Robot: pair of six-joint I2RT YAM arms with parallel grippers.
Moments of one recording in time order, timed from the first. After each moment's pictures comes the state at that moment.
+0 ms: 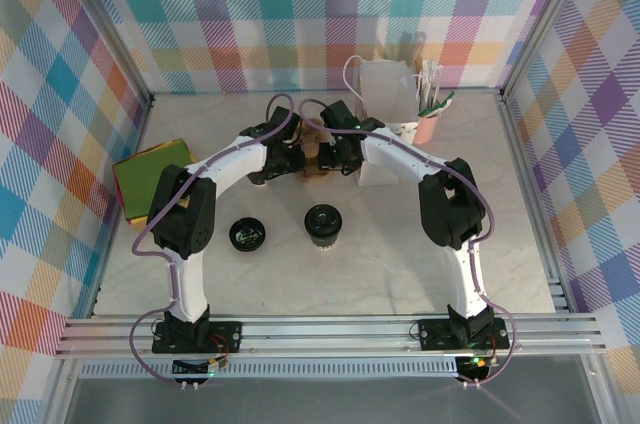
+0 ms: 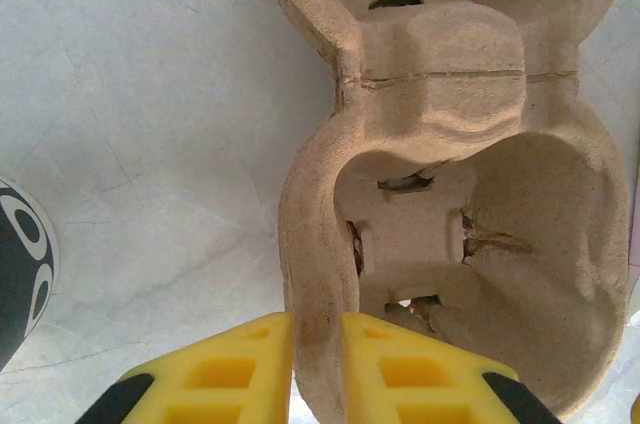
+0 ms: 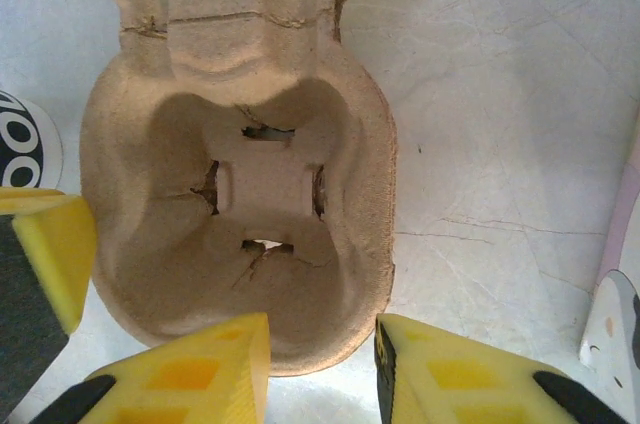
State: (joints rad) left arm -0.44 1.98 1.51 -0.61 0.01 -0.57; right arm 0.62 2.11 1.76 -0.74 -0.06 0.48
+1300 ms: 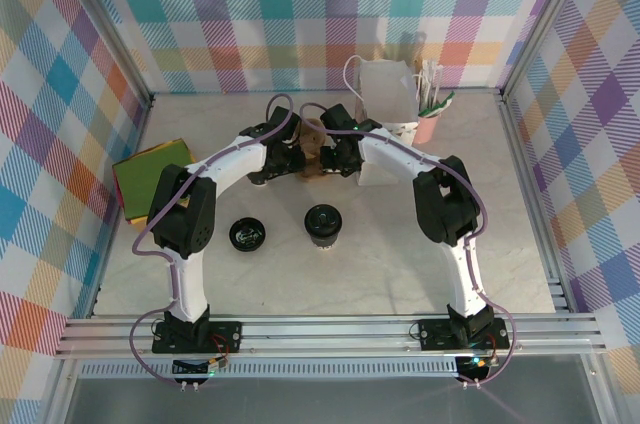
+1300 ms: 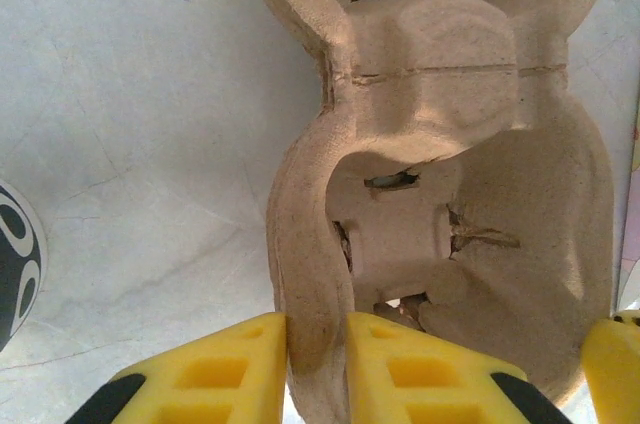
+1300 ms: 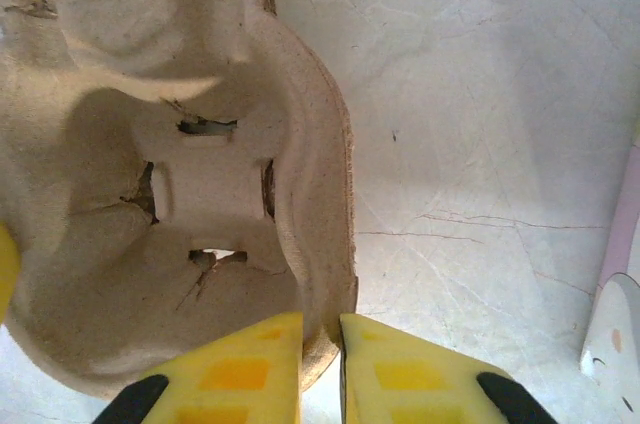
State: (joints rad) left arm -0.44 1.98 1.51 -0.61 0.03 -0.58; right arm 0.61 2.15 1.78 -0.76 -0.06 0.50
